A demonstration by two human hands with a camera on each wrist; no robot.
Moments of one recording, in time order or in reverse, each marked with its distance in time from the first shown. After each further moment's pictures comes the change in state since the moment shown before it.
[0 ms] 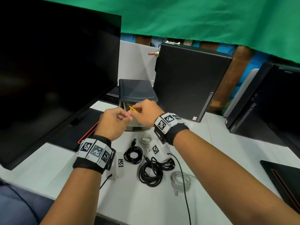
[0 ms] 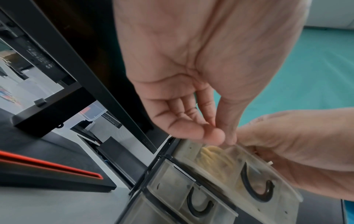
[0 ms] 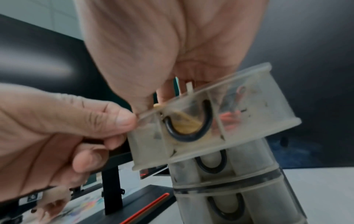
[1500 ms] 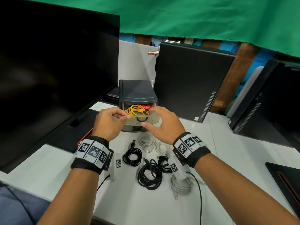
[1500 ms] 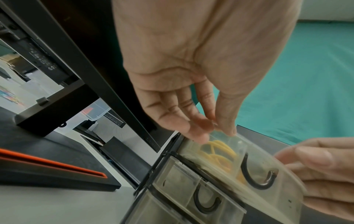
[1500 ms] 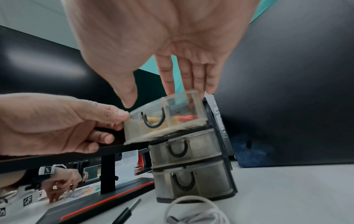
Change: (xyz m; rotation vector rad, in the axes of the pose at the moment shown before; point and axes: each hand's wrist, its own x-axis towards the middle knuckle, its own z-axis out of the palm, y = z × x) left_hand 0.010 -0.009 0.002 0.011 0.100 0.031; right_hand -0.060 0.043 -0.003 0.035 0.250 -0.048
